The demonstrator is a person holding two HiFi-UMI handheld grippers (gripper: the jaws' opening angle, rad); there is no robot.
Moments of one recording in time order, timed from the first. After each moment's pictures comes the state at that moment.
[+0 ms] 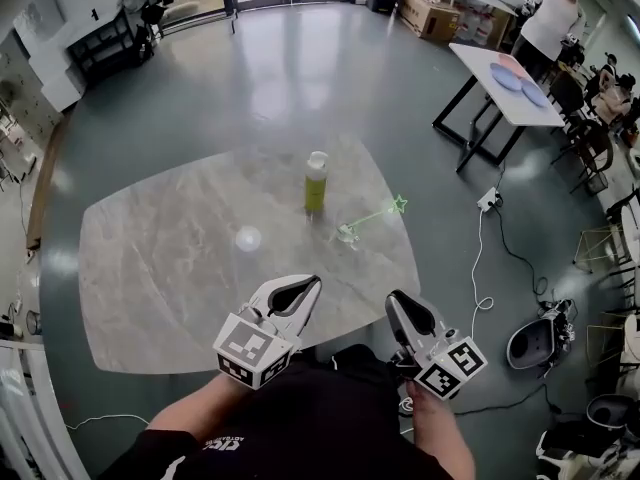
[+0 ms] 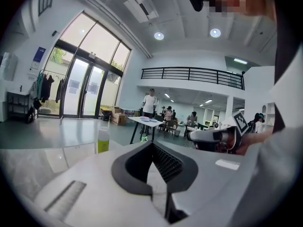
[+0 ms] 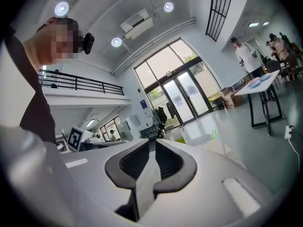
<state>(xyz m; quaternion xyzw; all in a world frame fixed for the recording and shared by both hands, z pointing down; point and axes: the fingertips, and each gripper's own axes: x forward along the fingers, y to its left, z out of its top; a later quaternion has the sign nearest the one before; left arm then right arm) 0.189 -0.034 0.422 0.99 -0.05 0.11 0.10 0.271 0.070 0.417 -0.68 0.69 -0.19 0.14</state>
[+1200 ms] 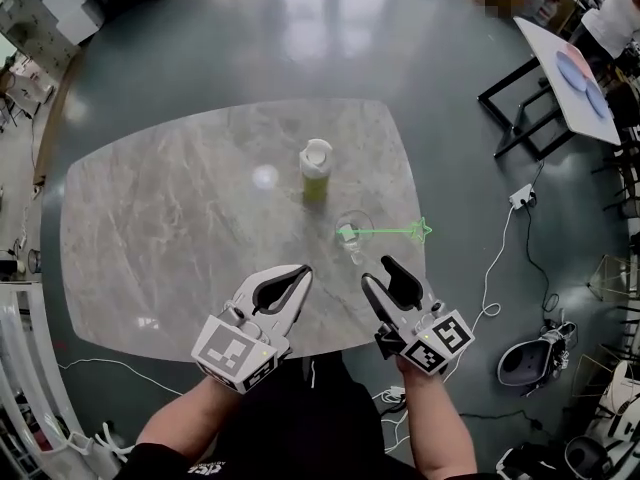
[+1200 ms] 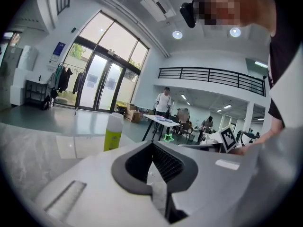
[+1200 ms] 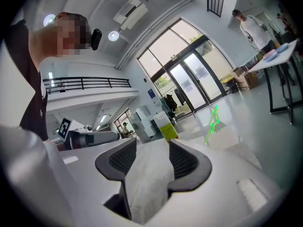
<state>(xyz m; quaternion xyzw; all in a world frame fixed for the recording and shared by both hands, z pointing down) 0.272 -0.104 0.487 0.97 -0.15 0.11 0.16 0.370 -0.045 0.527 -0.60 0.75 -0.25 0.12</state>
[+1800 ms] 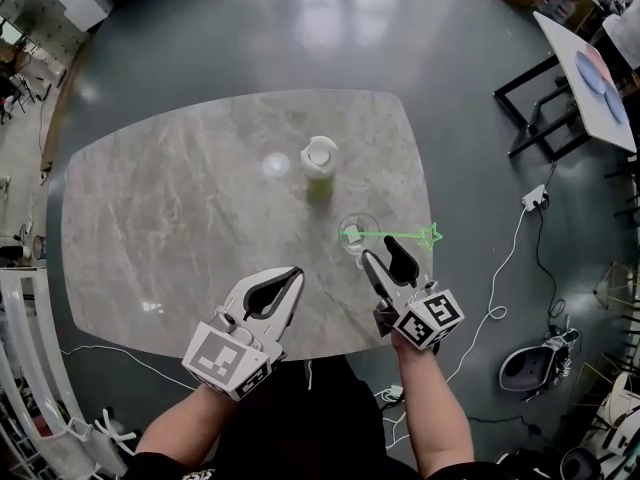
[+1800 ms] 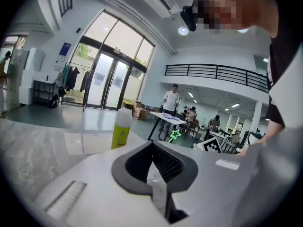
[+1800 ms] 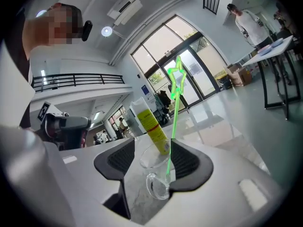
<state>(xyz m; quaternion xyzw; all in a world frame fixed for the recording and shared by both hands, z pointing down) 0.266 -0.116 0.504 0.96 -0.19 0.13 0.17 0.402 -0.084 0.605 -0.61 0.73 -0.28 0.11</state>
